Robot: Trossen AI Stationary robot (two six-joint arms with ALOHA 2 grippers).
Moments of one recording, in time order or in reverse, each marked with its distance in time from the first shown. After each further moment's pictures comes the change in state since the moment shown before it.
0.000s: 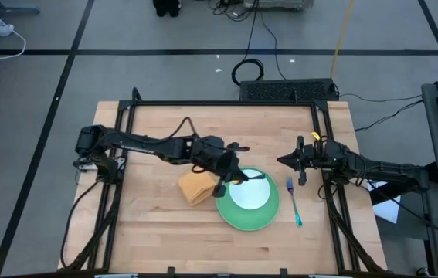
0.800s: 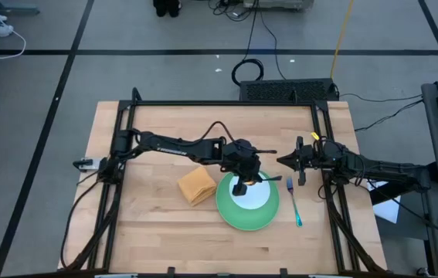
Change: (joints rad) left arm 0.060 0.342 0.256 -0.083 0.067 0.009; right arm 0.000 0.020 0.000 -0.002 0.000 0.000
